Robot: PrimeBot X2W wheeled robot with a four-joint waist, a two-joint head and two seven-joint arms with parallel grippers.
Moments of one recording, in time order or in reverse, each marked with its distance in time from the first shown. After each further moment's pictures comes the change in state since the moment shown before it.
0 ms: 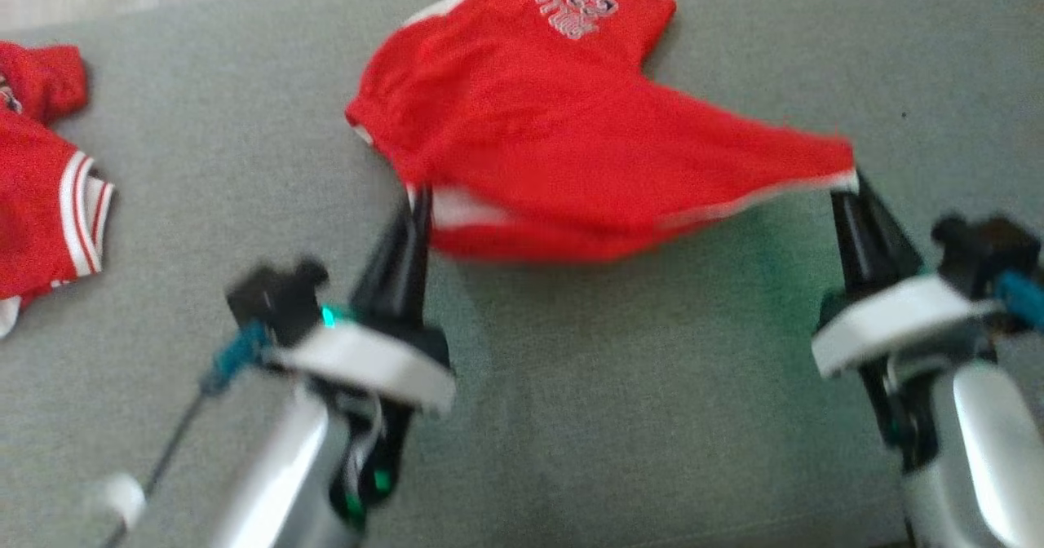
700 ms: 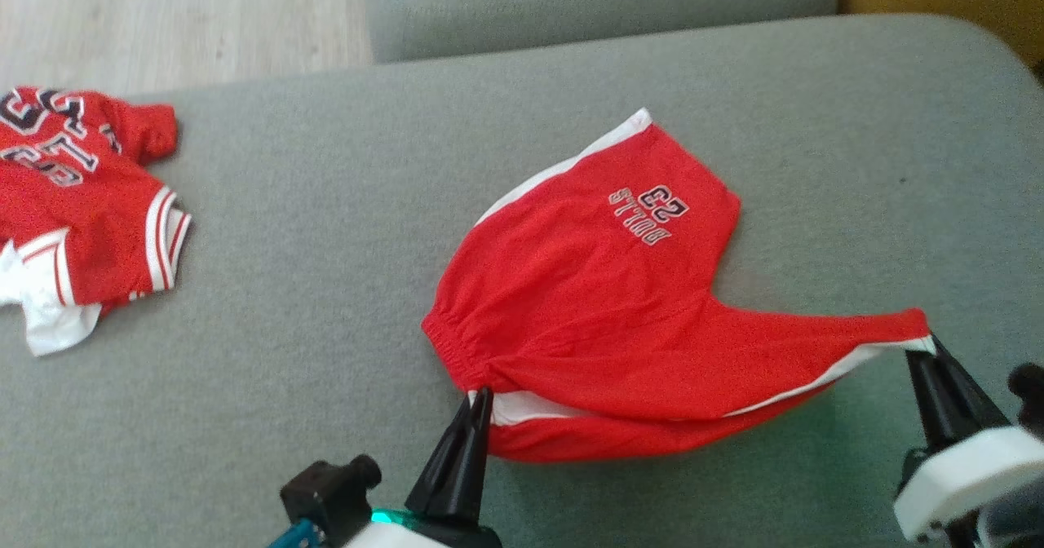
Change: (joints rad) left arm 0.455 0.019 -0.129 -0.300 -0.036 0.109 0.027; right arm 0.496 0.006 -0.157 -0.487 -0.008 0.000 0.335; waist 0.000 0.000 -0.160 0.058
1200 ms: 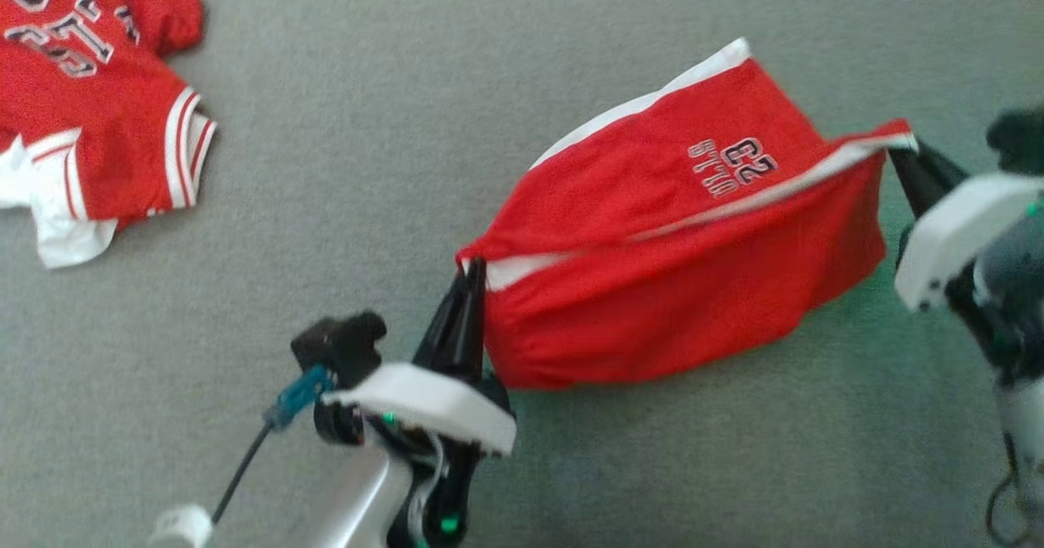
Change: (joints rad) left arm -0.281 -0.108 0.046 0.213 -0.103 0.024 0.005; right arm -0.551 -0.189 0.134 0.403 0.123 0.000 0.124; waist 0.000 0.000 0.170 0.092
